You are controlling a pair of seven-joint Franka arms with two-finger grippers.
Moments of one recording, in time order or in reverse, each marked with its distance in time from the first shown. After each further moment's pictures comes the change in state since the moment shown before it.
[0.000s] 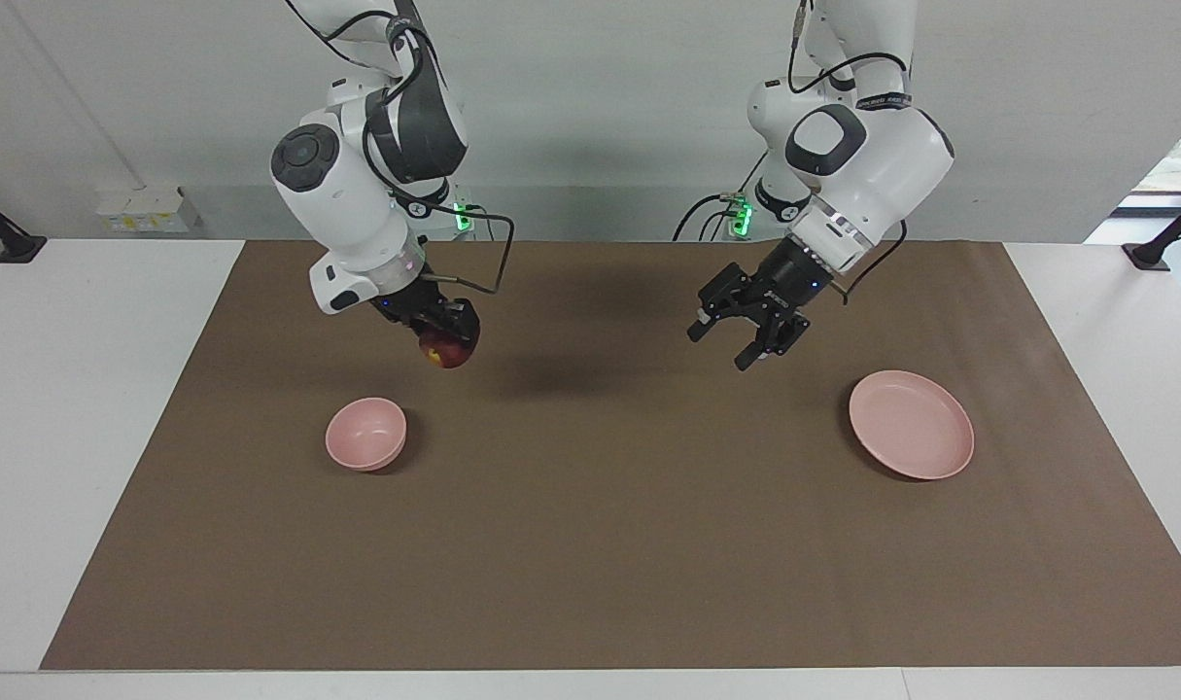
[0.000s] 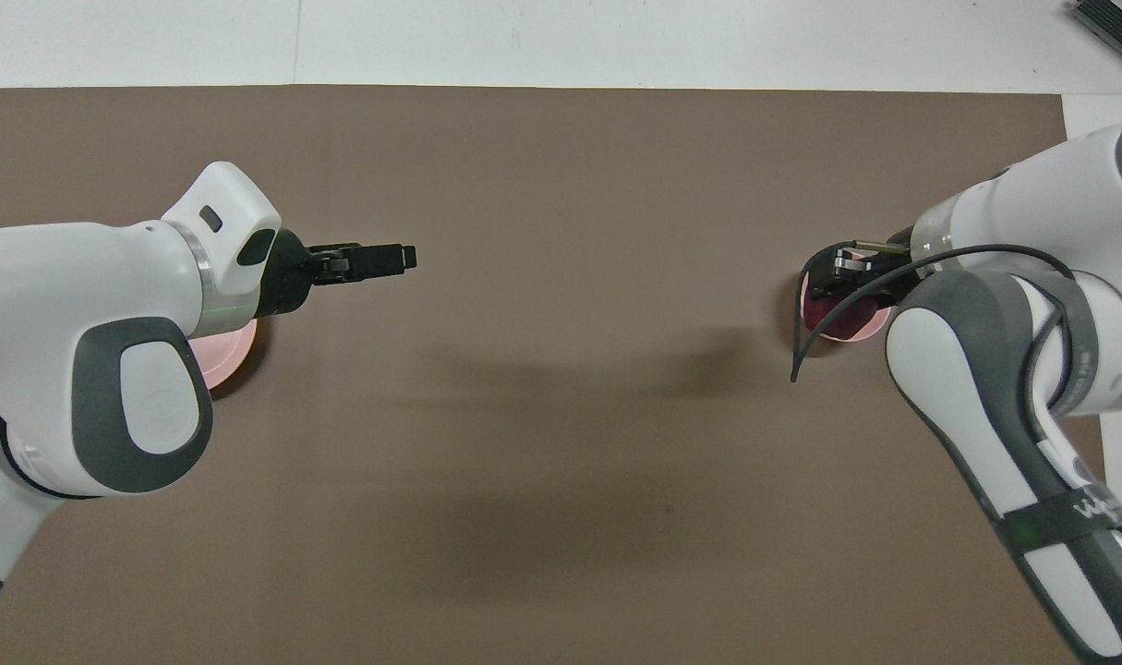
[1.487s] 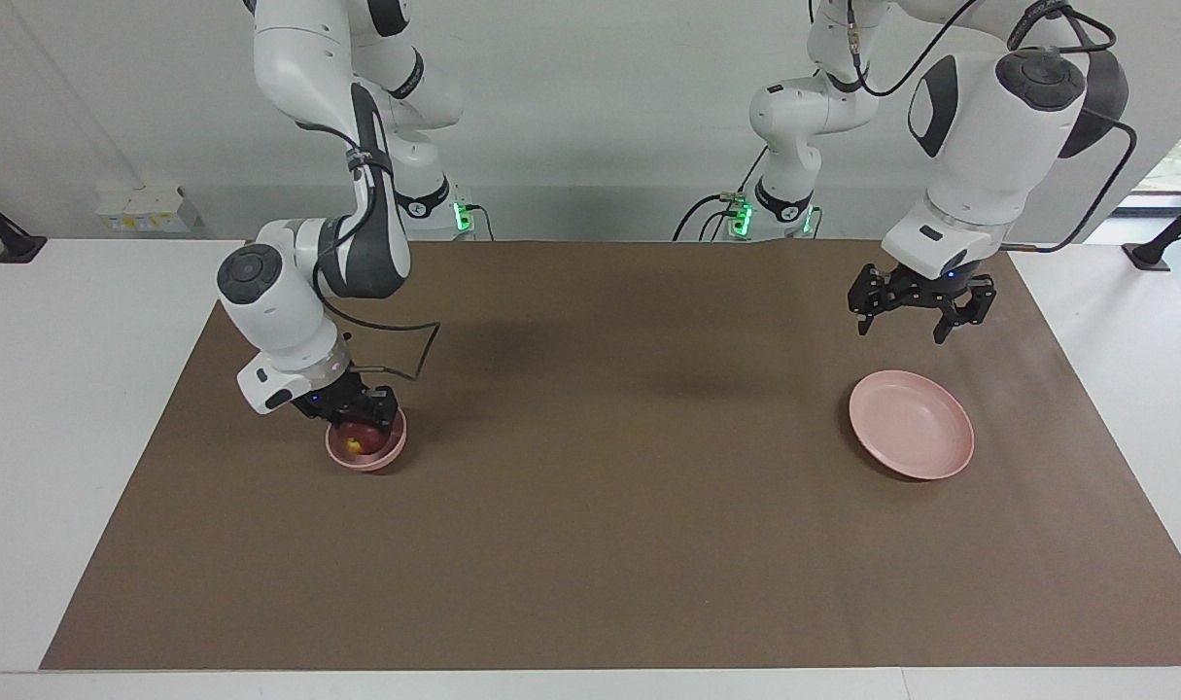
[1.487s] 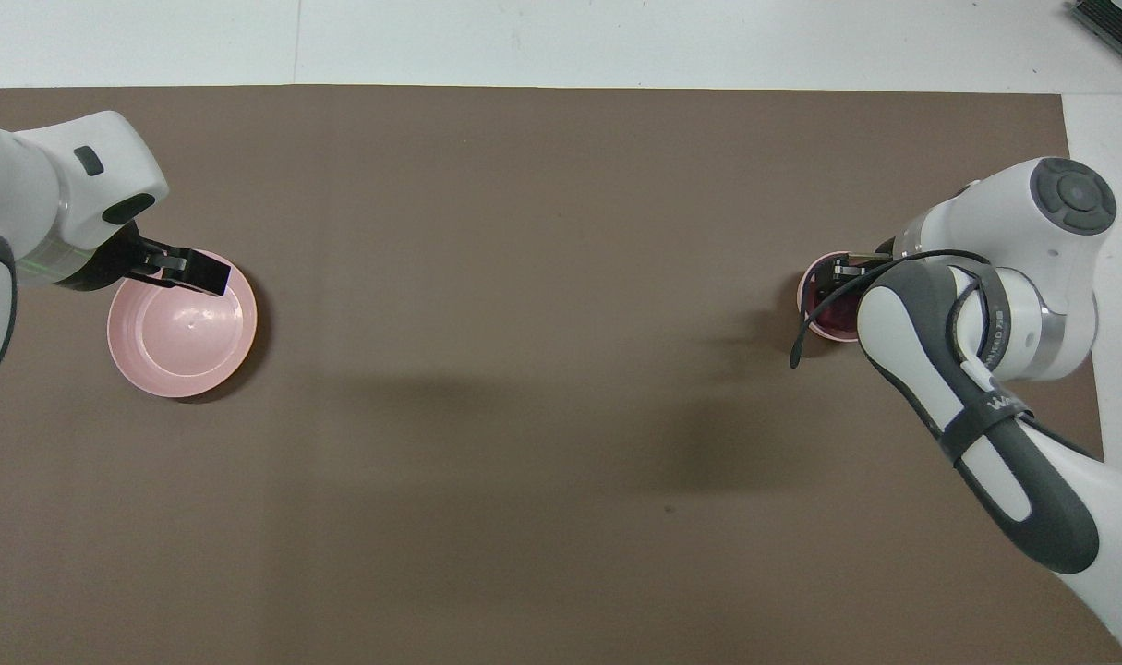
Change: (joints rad) left arm 0.110 0.065 0.005 0.370 0.618 -0.648 -0.042; right arm -0.068 0.175 0.000 -0.047 -0.015 0.184 -0.117
